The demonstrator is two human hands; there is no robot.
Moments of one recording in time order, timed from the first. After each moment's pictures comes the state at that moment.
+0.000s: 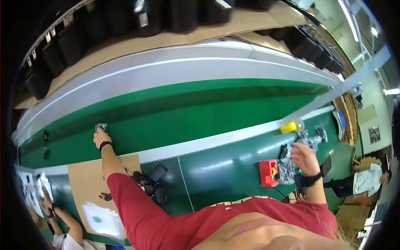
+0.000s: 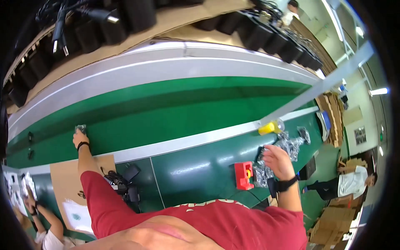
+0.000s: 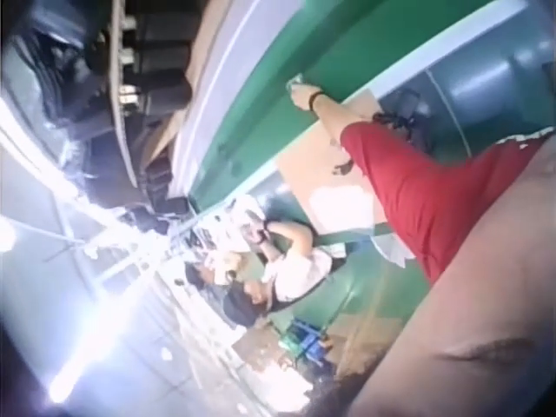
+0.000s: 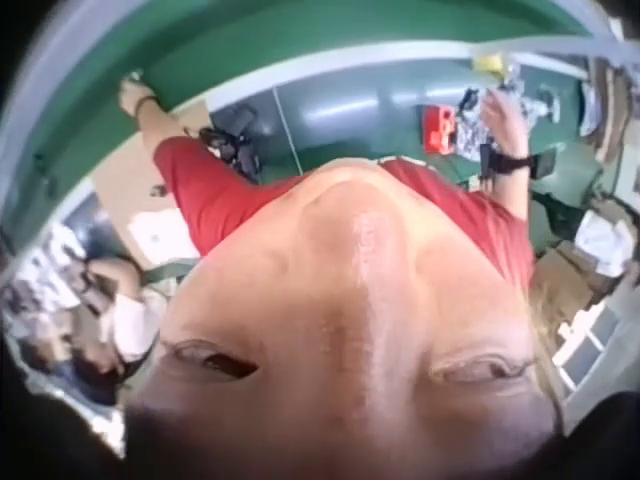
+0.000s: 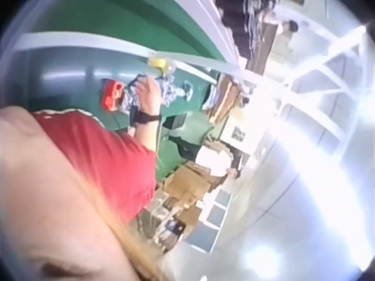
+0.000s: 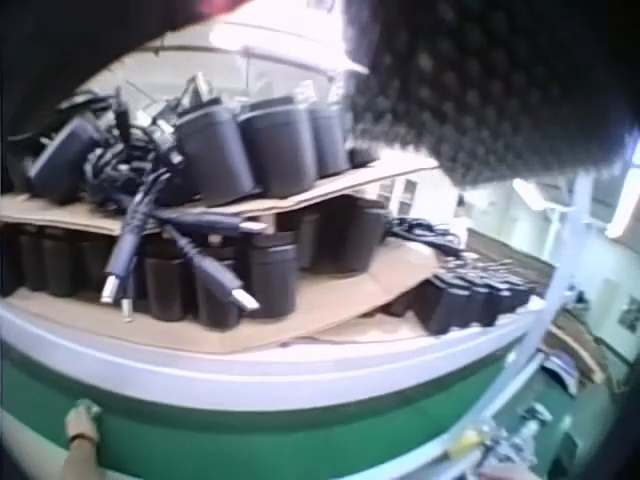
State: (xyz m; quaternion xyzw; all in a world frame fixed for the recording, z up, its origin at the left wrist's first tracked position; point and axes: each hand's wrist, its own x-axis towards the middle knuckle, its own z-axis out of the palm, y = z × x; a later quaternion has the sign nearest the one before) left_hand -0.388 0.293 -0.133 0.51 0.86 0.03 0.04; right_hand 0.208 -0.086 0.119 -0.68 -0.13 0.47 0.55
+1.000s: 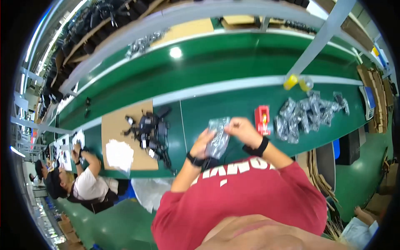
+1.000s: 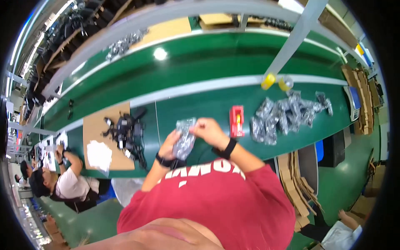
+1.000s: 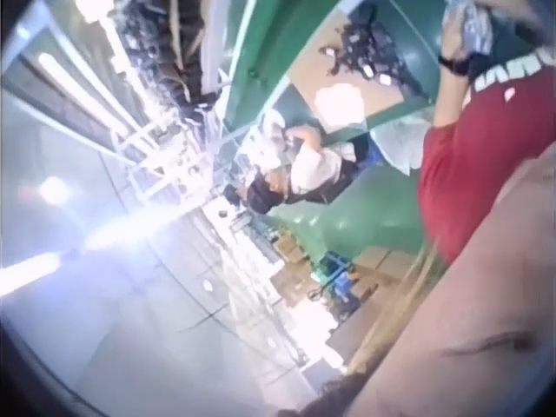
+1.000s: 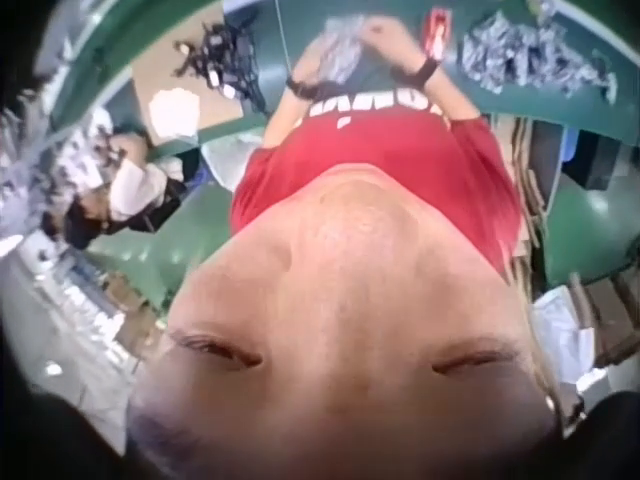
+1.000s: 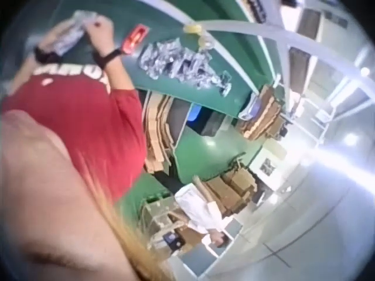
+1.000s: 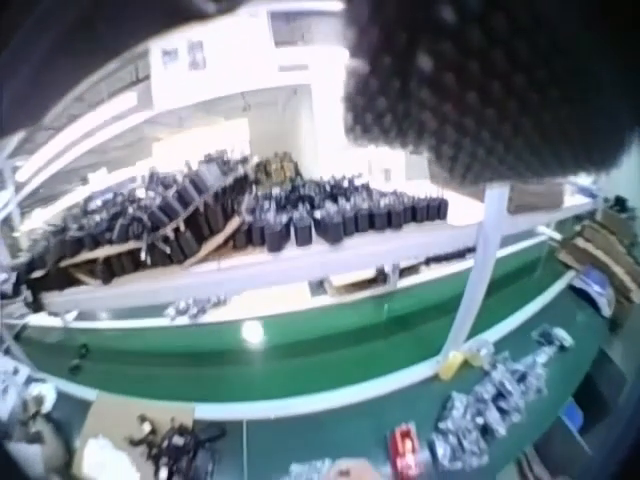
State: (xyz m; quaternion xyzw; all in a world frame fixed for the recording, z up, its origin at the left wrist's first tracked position) left_hand -0.032 -0.239 0.066 0.25 0.22 0.30 0.89; right_hand 0.146 -0.267 0.110 -0.53 -0.46 0.57 0.43
